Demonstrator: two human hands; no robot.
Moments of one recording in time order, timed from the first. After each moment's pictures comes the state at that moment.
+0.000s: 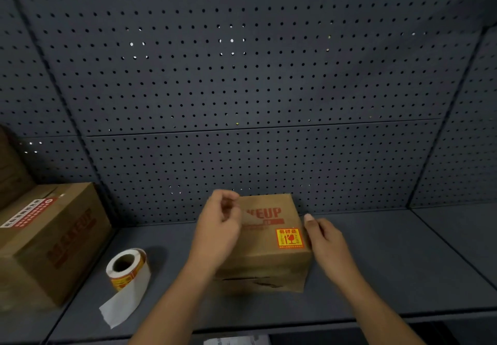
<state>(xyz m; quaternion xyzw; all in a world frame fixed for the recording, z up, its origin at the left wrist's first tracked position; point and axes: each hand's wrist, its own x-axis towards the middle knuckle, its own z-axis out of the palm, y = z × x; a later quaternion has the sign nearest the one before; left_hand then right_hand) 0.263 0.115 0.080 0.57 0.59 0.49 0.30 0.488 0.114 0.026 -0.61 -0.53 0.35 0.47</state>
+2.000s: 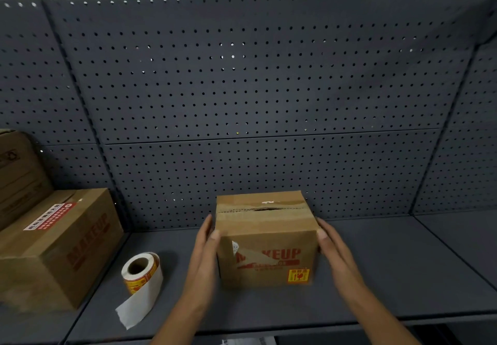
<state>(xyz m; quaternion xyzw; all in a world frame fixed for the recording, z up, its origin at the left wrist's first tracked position) 0.220 0.080 0.022 0.45 0.50 0.58 0.47 0.488 0.082 0.018 -0.49 -0.53 0.44 0.53</state>
